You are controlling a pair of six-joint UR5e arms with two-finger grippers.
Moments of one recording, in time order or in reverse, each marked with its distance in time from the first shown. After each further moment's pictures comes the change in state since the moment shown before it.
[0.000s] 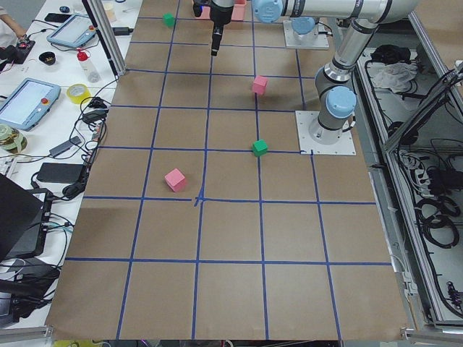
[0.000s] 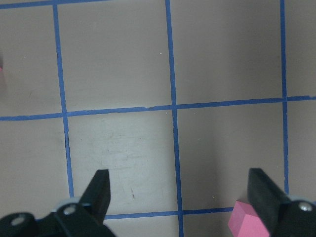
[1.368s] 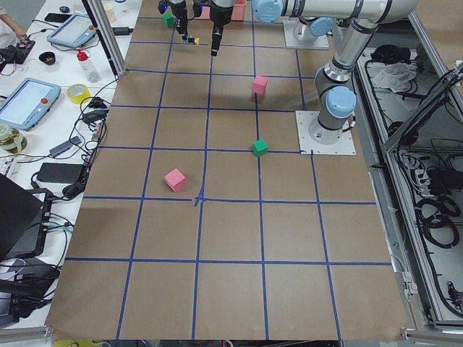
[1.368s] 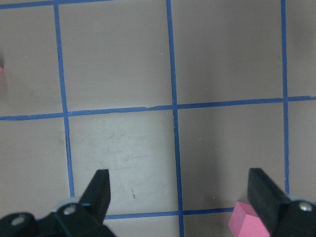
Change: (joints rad) left arm 0.002 0.000 0.000 0.000 0.001 0.002; right arm 0.496 0.364 -0.324 -0.057 0.191 0.486
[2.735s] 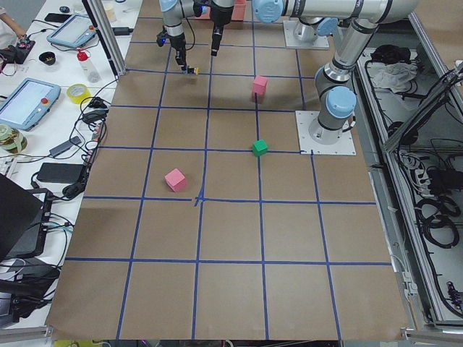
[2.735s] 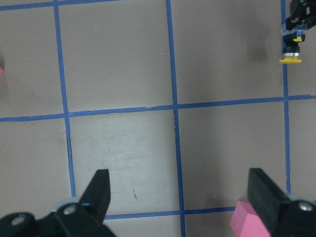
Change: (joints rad) left arm 0.000 0.003 0.000 0.000 0.001 0.005; right arm 0.145 0.158 -0.098 -0.063 0.077 0.083
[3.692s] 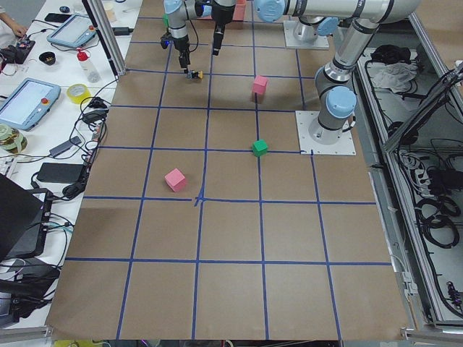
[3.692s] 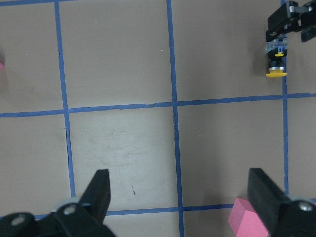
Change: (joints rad) left arm -0.001 0.006 -0.001 -0.013 -0.001 -0.007; right arm 0.010 -0.063 0.067 -0.022 -0.012 -0.011
